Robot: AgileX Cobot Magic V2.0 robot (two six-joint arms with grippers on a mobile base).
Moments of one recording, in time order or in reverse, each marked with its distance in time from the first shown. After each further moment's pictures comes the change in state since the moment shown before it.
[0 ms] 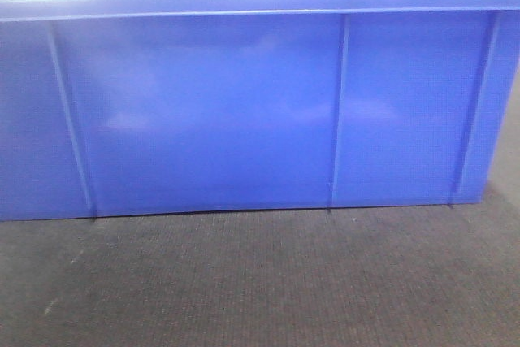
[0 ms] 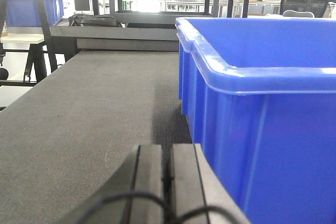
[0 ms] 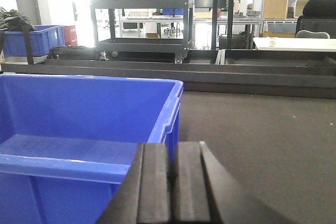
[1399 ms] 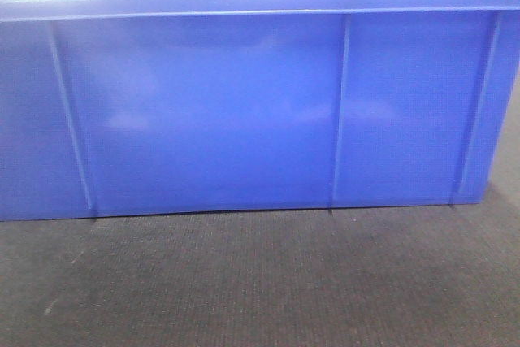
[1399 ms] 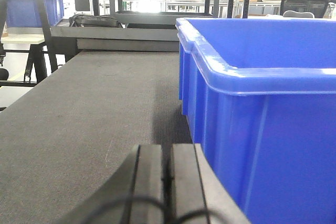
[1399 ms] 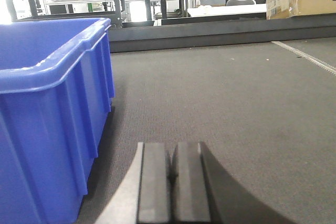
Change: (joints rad) left arm 0.000 -0.001 0.000 0.000 0.000 0.000; right arm -0.351 -0.070 0.466 0.308 -0.339 -0.226
